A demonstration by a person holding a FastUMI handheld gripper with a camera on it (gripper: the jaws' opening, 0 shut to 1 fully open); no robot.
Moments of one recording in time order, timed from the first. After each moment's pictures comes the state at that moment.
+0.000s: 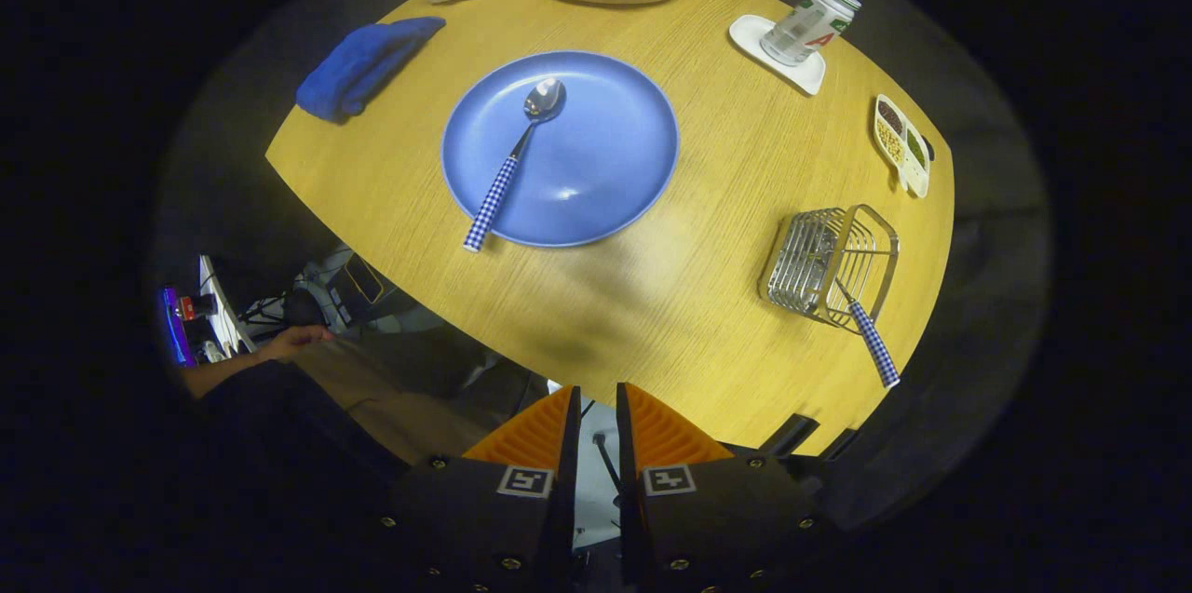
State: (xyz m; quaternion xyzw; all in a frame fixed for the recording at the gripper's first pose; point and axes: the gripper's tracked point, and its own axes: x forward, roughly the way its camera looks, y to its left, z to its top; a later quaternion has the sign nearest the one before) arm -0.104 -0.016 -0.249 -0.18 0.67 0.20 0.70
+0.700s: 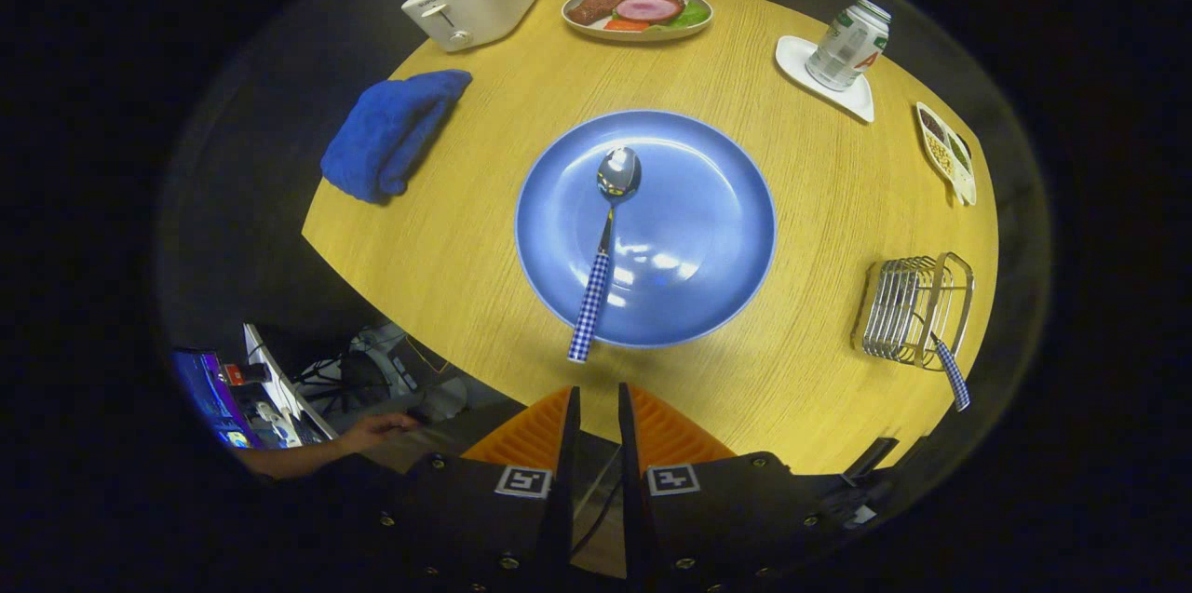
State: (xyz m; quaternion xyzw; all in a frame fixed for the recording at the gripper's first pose) arm -0.068 0.078 -0.261 -0.06 0.64 0.22 0.73
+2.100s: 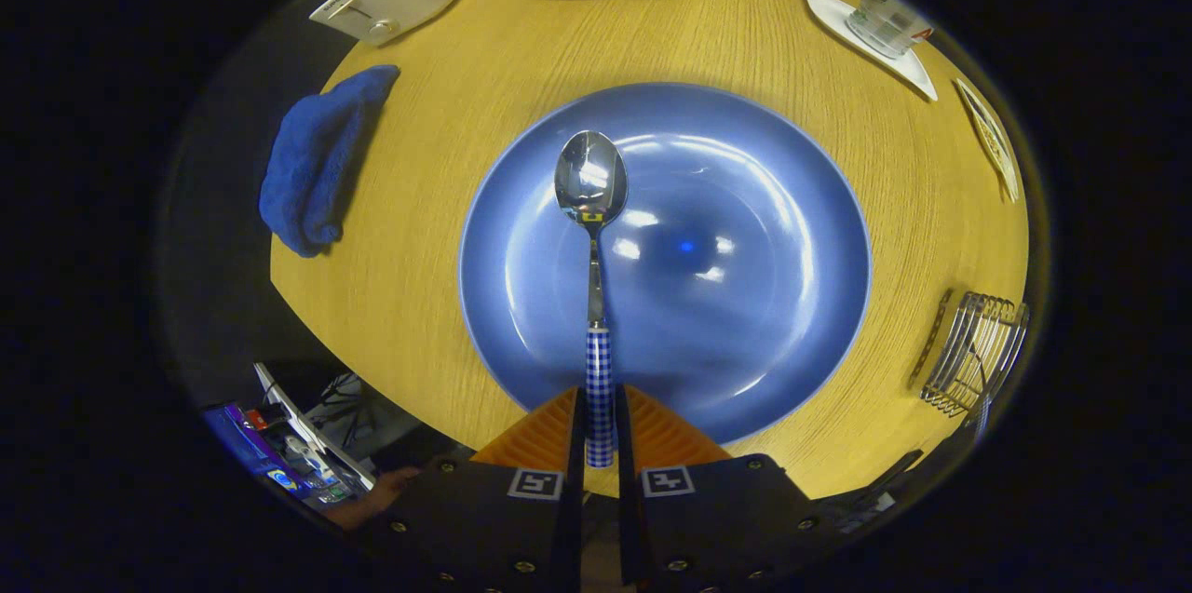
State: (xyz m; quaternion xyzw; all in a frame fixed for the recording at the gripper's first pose) arm -0.025 0.100 -0.336 -0.06 0.70 0.20 0.68
